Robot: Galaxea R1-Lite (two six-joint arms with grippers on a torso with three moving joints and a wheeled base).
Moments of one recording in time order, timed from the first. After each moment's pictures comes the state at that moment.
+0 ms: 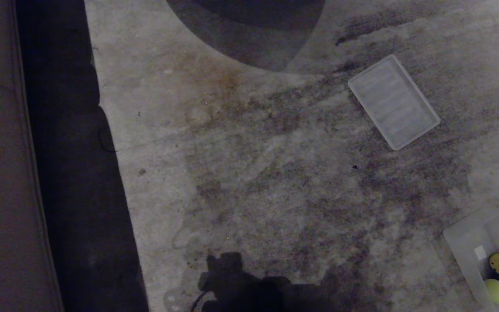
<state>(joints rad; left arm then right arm) -0.01 0.00 0.00 0.00 0.04 -0.02 -0.02 0.25 -0.10 0.22 -0.02 0.04</state>
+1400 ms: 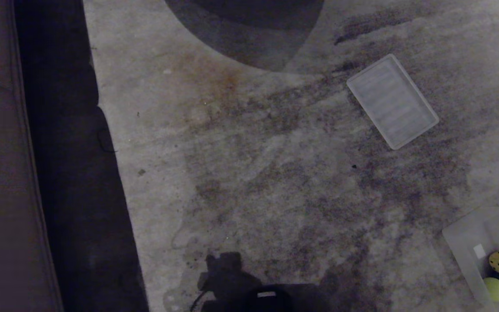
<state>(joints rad) -0.01 0.00 0.00 0.00 0.04 -0.01 0.01 0.00 -0.08 0.20 0.00 0.04</state>
